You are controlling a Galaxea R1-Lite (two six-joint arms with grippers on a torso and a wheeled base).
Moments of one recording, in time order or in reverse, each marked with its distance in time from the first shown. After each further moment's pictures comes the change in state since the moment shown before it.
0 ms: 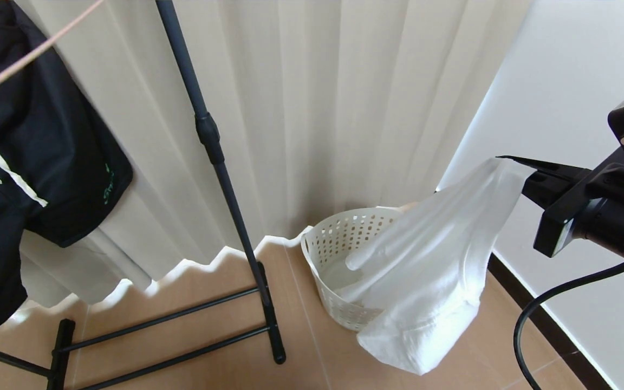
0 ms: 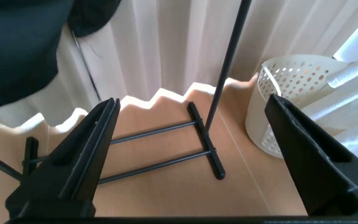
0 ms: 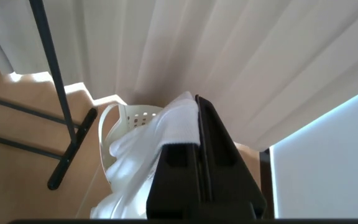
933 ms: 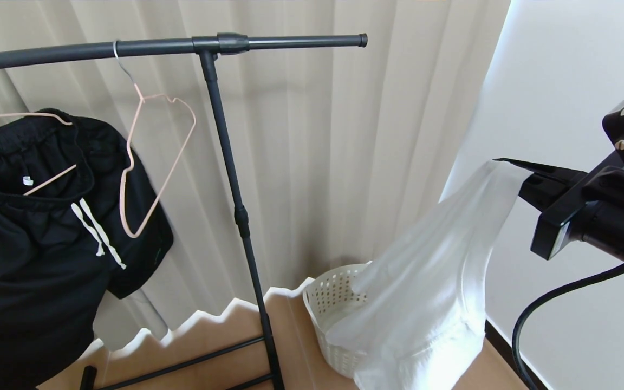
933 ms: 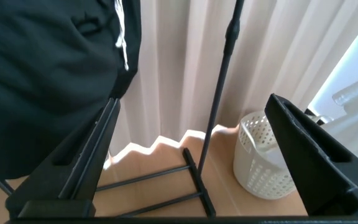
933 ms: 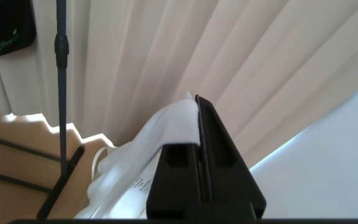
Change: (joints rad) left arm 0.000 0.000 0.000 0.000 0.003 -0.002; right arm 0.000 0.008 0.004 -0.002 0.000 -0.001
